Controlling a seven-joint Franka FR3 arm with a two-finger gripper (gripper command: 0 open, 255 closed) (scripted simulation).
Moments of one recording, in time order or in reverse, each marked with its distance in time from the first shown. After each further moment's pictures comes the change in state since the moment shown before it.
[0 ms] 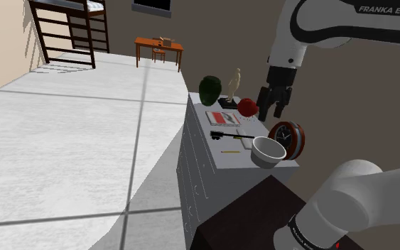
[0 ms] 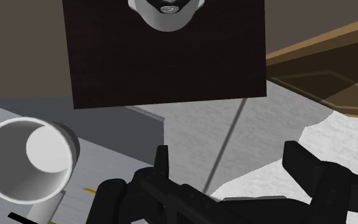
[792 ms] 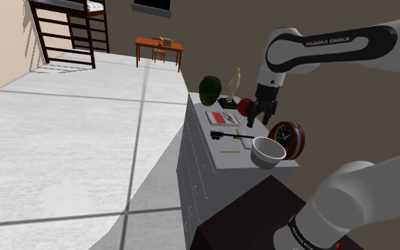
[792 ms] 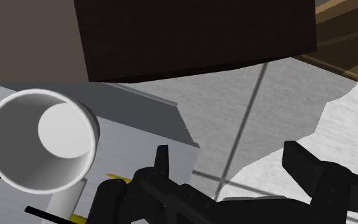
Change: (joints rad) arm -0.071 0.201 -0.095 -0.081 -0.078 0.315 -0.072
